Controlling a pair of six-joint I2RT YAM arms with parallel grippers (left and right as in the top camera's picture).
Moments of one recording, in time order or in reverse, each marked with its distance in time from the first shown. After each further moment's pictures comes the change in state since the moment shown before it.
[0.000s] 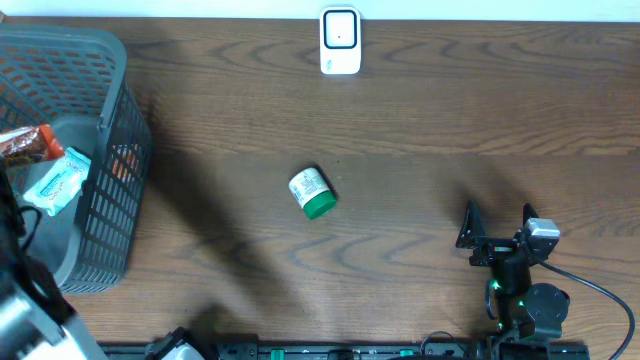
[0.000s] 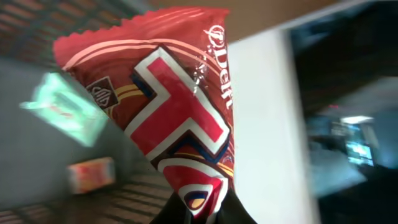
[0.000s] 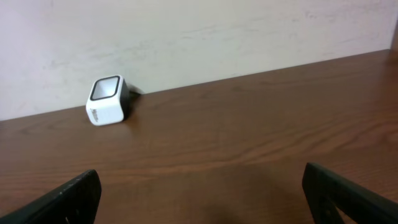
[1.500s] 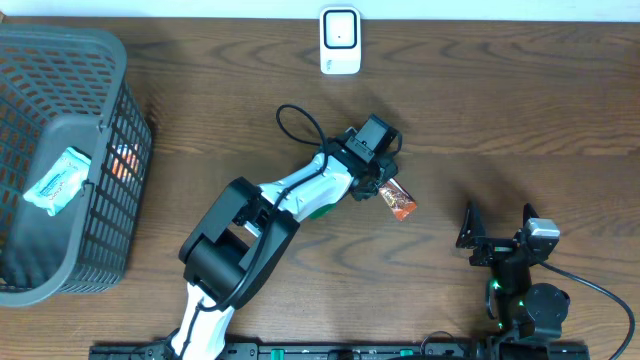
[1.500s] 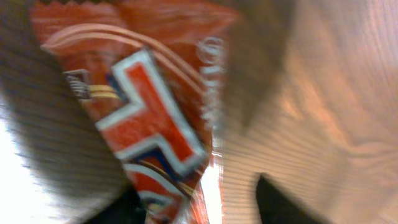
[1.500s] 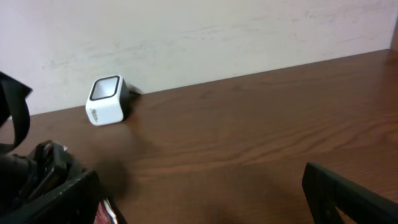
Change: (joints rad) left arm -1.448 1.152 0.002 0.472 0.045 -0.251; right arm 0.000 0.000 0.000 0.000 0.001 0.000
